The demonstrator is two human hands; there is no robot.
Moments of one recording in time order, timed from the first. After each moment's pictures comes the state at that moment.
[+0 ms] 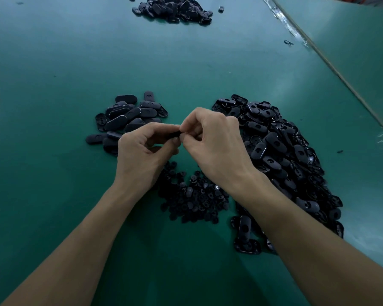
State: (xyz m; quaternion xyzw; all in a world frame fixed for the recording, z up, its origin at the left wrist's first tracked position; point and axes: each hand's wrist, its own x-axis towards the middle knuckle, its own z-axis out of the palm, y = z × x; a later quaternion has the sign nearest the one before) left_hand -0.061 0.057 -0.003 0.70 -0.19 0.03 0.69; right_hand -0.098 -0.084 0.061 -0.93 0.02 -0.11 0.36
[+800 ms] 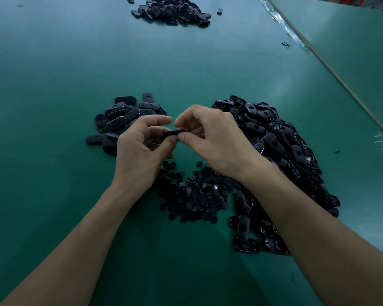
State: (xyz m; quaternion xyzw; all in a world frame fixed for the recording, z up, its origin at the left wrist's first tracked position) left_hand -0.063 0.055 0.004 0.70 -0.16 0.02 0.70; right_hand -0.089 -0.100 0.069 -0.93 -0.04 -0.04 0.37
